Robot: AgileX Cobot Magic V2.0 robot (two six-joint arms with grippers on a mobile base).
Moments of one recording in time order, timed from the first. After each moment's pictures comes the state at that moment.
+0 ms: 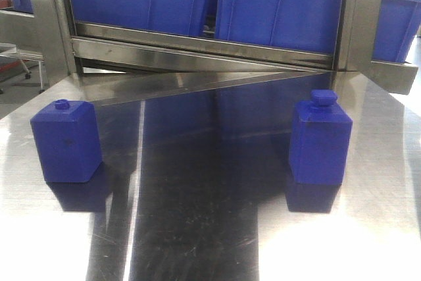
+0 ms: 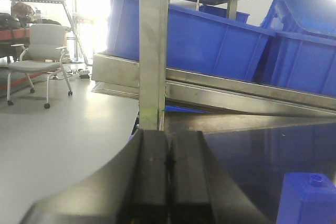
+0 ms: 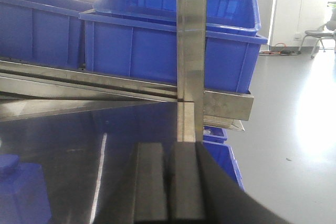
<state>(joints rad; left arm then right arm) -0.05 -0.01 0.01 -0.06 -0.03 0.02 0.03 -0.01 0.03 0.01 -0.03 0.06</state>
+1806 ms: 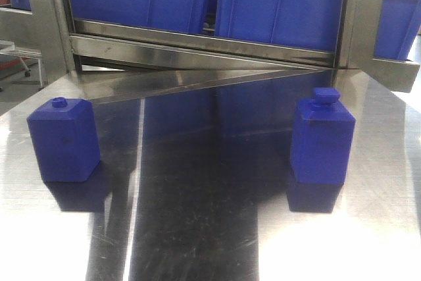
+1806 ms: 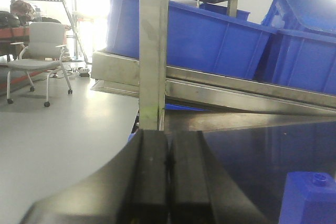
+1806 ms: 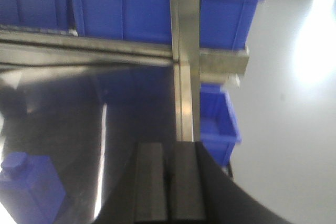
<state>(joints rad) -0.05 -0.01 0.01 -0.06 -0.03 0.02 0.03 0.22 -0.32 -0.04 0.38 0.19</state>
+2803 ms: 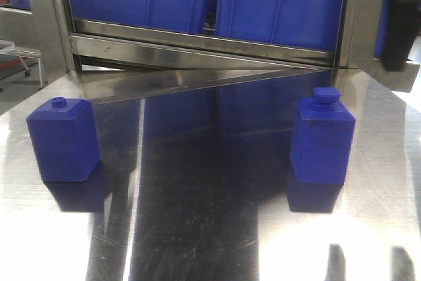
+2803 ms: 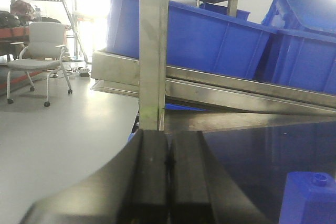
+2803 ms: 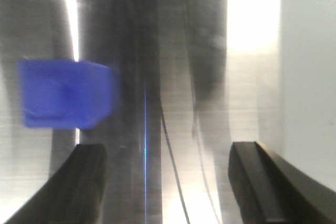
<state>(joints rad) -0.05 -0.01 0.01 -0.06 -0.03 0.02 0.52 1.33 -1.13 -0.20 1.12 0.69</state>
